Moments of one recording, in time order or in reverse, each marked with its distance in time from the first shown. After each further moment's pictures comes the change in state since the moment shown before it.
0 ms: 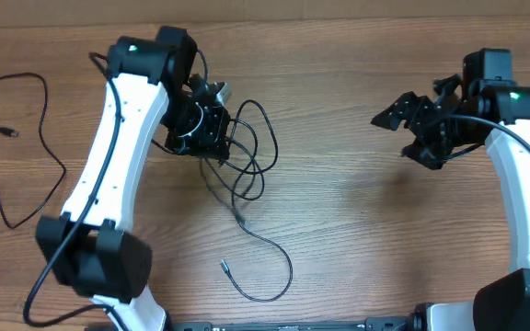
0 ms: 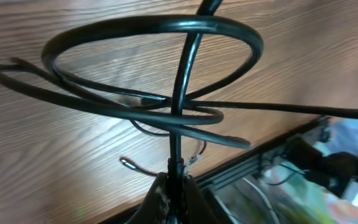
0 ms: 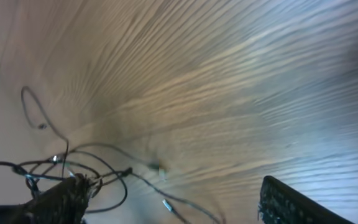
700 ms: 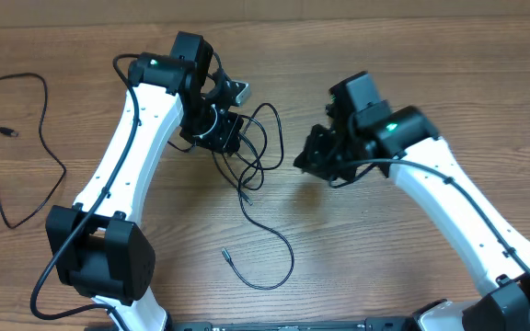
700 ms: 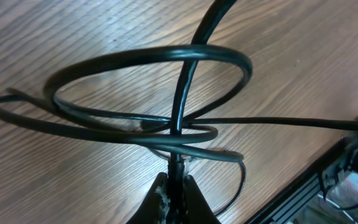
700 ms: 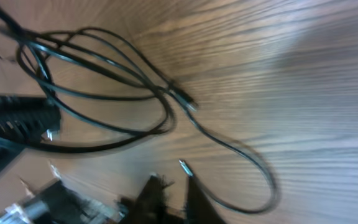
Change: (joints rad) left arm -0.036 0.003 -0.168 0.304 -0.005 0.233; right arm 0.529 0.000 -0.118 0.260 0.121 0.362
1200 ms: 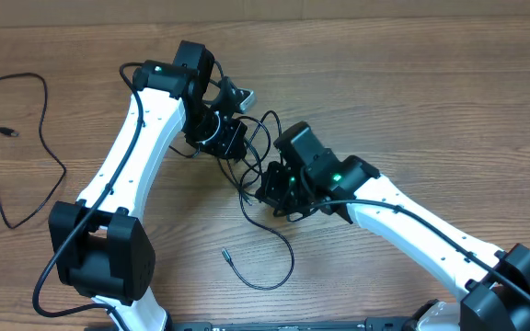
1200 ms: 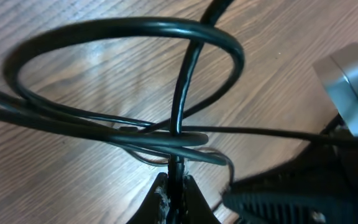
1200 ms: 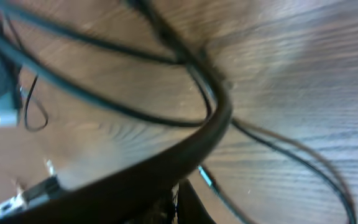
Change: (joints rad) left arm 0.000 0.000 -0.060 0.027 0.083 0.032; right arm 0.236 0.000 -0.230 0.361 0.107 0.224
